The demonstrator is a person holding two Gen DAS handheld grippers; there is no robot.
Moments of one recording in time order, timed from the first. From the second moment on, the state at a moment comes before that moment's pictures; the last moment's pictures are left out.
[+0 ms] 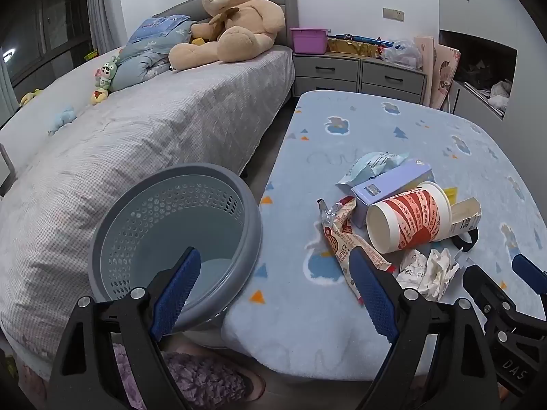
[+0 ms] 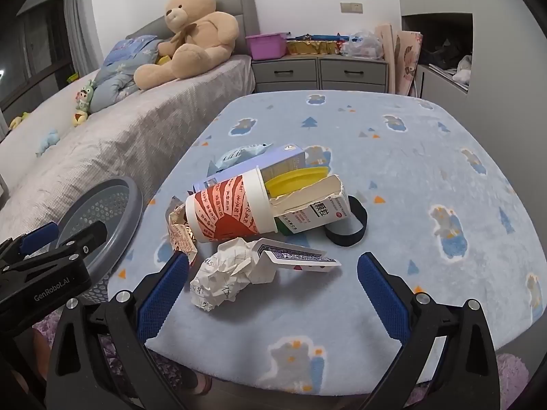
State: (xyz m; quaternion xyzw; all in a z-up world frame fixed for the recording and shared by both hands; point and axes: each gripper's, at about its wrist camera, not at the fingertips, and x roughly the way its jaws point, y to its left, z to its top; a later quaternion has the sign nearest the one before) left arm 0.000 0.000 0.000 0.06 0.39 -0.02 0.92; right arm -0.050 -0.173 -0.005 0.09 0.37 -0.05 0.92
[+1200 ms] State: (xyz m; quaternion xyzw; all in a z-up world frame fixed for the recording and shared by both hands) left arm 0.000 0.000 0.000 0.06 0.39 -0.02 0.92; right arm -0.051 -0.163 0.001 0.09 0.37 -0.05 0.92
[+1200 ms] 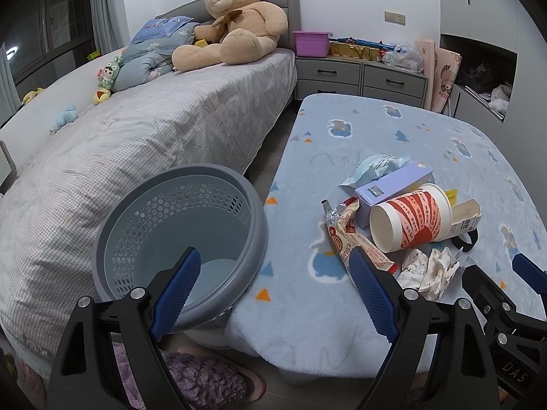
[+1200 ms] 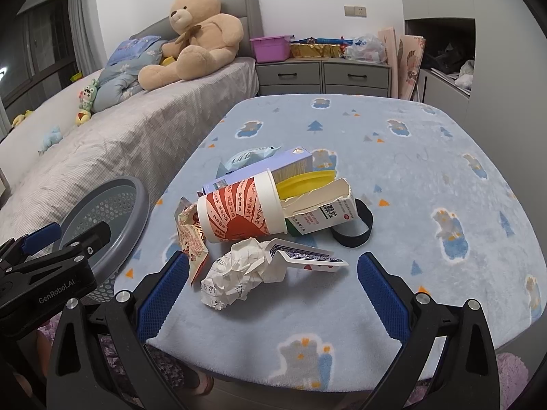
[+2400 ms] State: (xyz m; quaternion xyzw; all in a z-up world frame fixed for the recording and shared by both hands) left arm -0.001 0.000 0.000 0.06 0.39 -0.02 0.92; right arm -0.055 -0.161 0.008 0.09 0.36 -0.05 0.93
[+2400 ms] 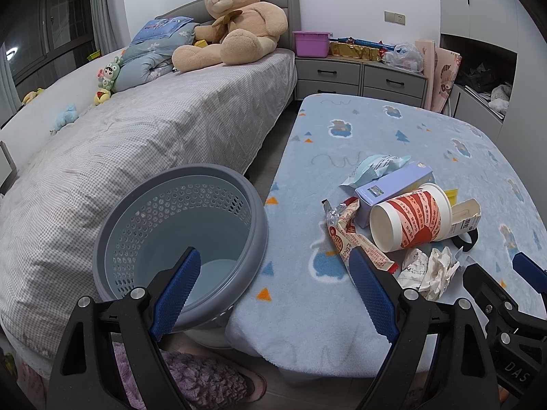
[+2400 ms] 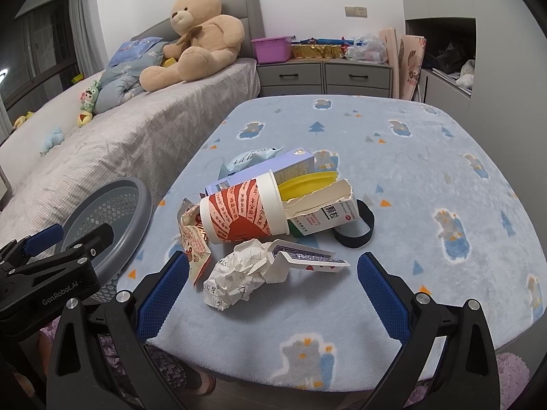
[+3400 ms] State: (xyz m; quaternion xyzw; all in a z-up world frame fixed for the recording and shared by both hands) left arm 0.000 0.017 -0.006 0.06 0.40 -0.02 0.92; right arm -0.054 -0.164 -0.008 0.09 0.38 -0.04 0.92
